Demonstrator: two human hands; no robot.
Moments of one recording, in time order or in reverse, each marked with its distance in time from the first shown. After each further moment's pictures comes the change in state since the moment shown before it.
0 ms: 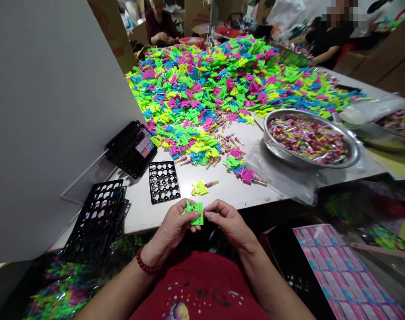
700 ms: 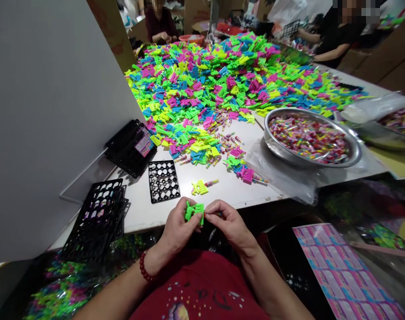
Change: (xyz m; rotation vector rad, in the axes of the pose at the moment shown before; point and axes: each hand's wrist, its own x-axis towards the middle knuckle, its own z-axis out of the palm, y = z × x) left_hand -0.010 -0.005 0.006 0.496 0.105 0.232; right_hand -0.004 -0.001 0.003 -0.089 0.021 -0.113
